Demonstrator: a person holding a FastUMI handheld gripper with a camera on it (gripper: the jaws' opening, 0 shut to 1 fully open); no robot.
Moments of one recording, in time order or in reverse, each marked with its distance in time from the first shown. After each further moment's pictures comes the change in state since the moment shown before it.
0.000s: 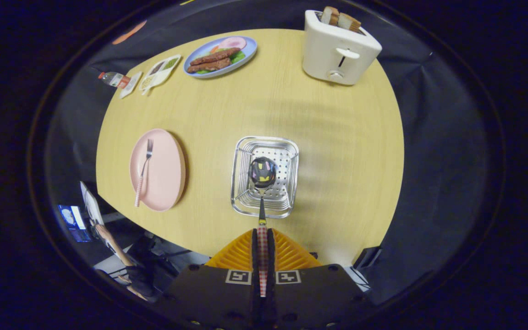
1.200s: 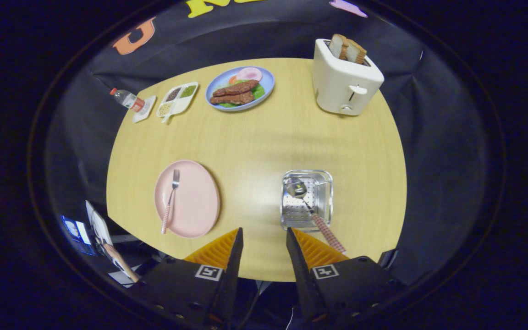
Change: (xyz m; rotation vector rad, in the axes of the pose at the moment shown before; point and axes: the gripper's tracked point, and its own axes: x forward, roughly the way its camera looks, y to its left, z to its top) arm -0.028 0.087 0.024 0.056 -0.293 0.023
